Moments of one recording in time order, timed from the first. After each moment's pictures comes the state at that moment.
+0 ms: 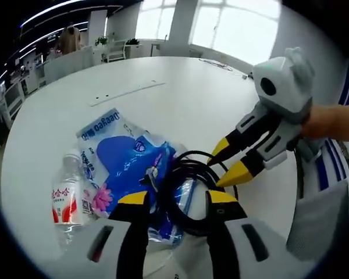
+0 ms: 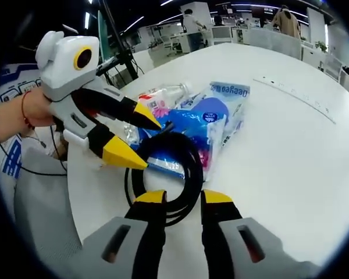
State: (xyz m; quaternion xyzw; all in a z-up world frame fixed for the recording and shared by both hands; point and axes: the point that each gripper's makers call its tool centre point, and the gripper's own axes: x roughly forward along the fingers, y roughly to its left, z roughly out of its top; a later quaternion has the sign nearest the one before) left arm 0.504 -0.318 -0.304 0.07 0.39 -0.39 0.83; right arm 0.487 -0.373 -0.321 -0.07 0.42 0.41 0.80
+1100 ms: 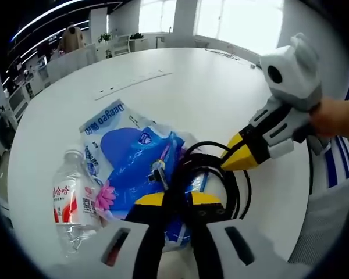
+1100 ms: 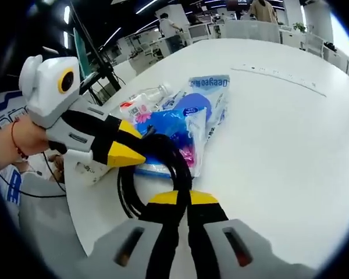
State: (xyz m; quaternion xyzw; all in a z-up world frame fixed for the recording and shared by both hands) left arm 0.509 -0.315 -0.317 0.11 0.40 -0.36 0.84; right arm 0.497 -0.383 -0.325 0.01 0.44 0.36 0.82
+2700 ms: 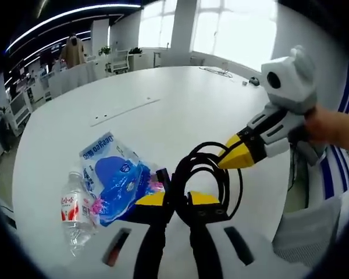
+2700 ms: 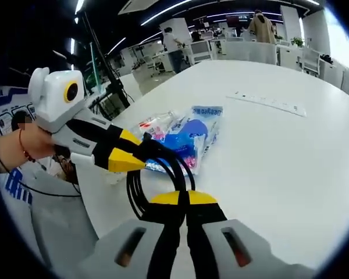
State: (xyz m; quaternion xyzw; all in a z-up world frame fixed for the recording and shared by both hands) left arm 0.477 -0.353 -0.242 0.08 0.35 -0.38 0.86; right arm 0.468 -0.421 -0.248 0.00 0.38 0.36 0.85
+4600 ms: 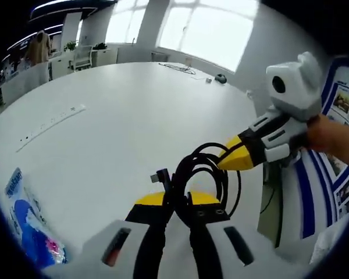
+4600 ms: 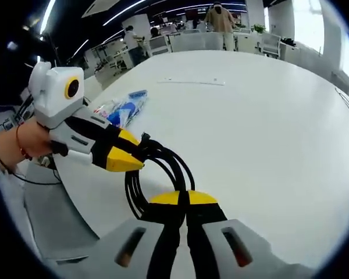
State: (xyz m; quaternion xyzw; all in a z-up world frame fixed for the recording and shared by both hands) left arm 0.459 -0.567 -0.269 0.04 0.37 -0.49 0.79; right arm 0.433 -0.629 -0.266 0.00 0.44 0.22 0.87
